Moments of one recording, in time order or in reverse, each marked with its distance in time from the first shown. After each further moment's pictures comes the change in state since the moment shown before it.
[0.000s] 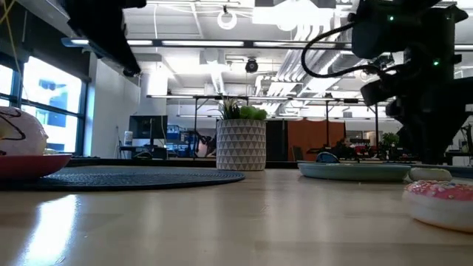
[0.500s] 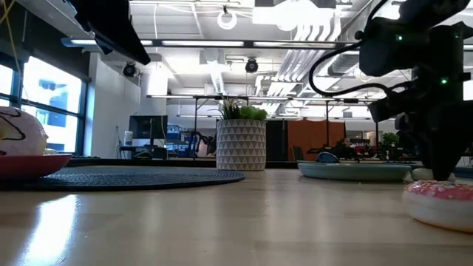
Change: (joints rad) left arm 0.000 -0.009 0.003 0.063 -0.015 0.033; right arm -0.007 0.018 -0.103 0.083 -0.007 0.041
